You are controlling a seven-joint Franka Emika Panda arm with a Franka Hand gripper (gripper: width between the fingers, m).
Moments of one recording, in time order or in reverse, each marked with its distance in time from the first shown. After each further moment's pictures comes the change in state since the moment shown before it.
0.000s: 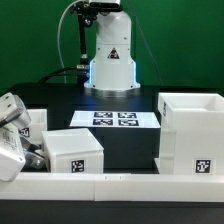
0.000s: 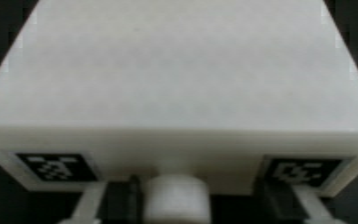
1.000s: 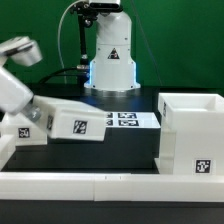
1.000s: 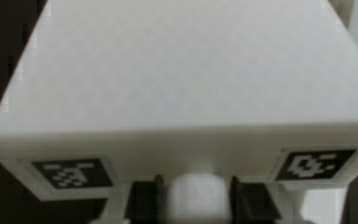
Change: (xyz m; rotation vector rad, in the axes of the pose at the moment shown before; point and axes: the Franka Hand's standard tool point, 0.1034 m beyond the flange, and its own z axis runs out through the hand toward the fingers) arm -0.063 -0.023 -0.045 -0.025 0.240 -0.129
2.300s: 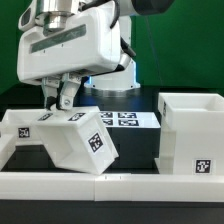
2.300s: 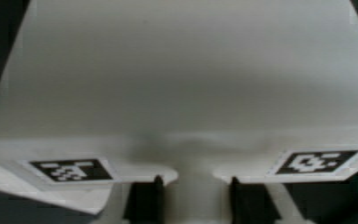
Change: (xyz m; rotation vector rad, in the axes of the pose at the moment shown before) arm -0.033 -0.038 0.001 0.111 1.019 -0.367
